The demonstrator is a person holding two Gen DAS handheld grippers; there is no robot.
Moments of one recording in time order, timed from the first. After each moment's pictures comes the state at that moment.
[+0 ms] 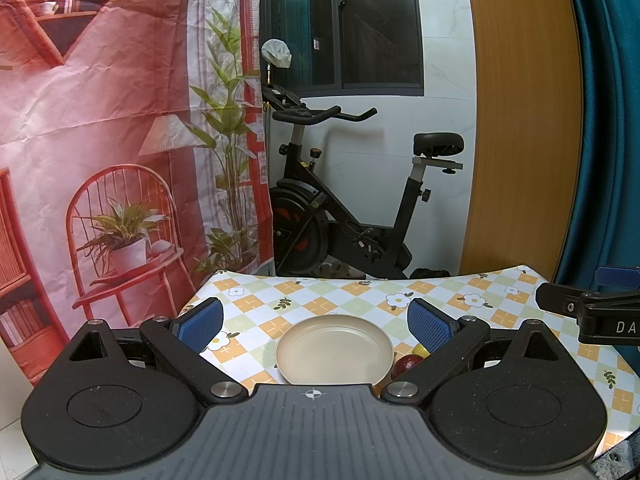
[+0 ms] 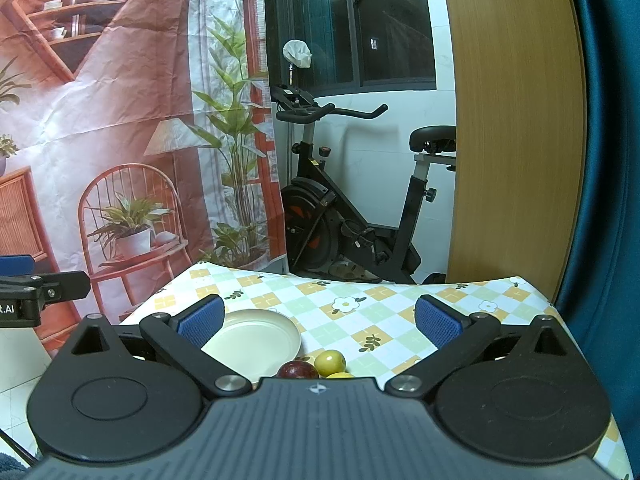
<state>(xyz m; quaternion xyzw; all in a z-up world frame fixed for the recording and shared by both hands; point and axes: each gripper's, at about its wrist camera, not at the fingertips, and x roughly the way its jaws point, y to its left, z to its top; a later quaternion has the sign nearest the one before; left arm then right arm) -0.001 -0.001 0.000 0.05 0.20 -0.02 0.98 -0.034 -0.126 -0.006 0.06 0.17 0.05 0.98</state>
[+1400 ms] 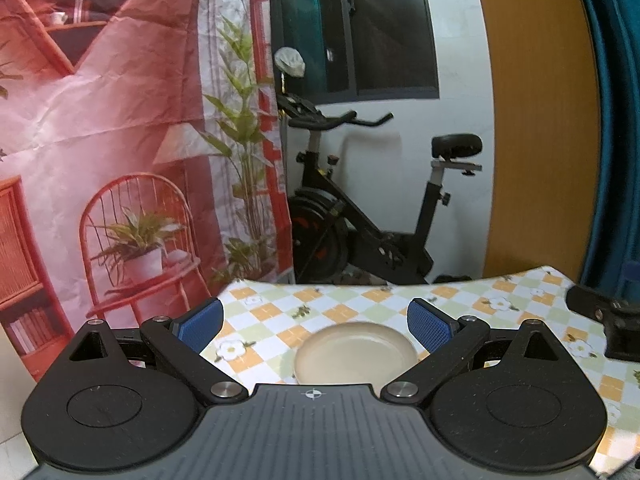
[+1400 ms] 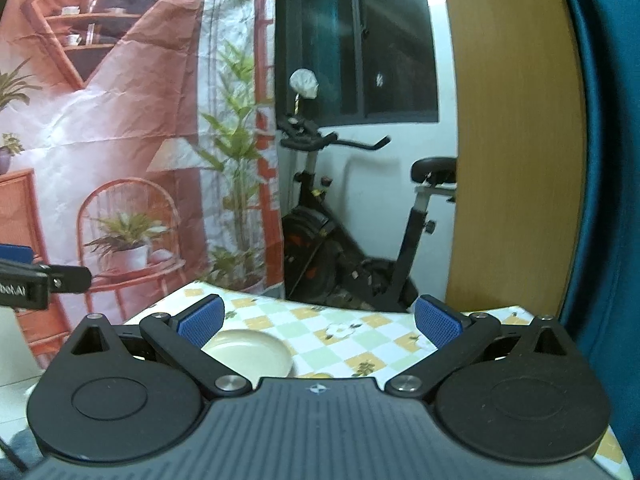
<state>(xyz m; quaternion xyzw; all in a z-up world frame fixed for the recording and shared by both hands) 0.015 0.000 -0.019 0.06 0.17 0.01 0.98 -0.033 -0.130 -0.033 0.03 0.10 0.05 0.99</state>
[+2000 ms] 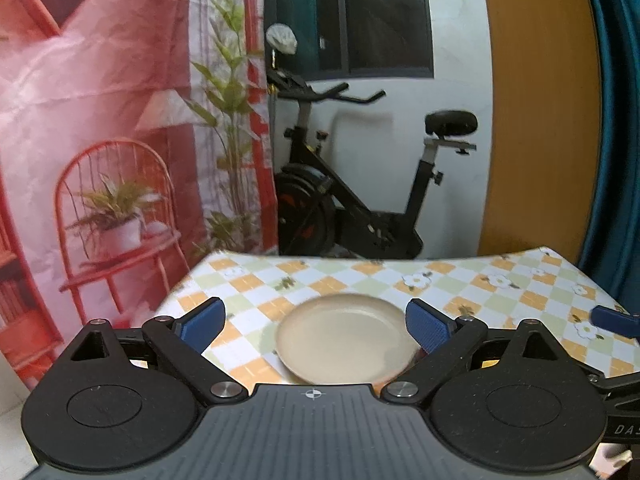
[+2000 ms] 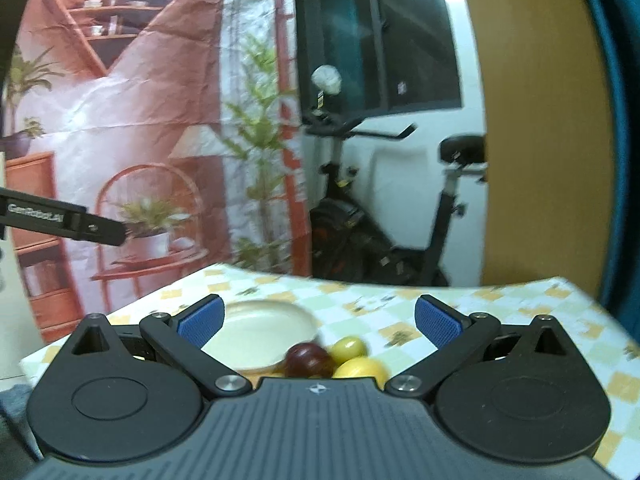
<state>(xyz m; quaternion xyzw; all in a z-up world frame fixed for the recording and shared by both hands) 0.039 0.009 -0.064 0.04 0.21 -0.02 0.98 -0.017 -0.124 -0.124 0.05 0.09 0.11 0.99</state>
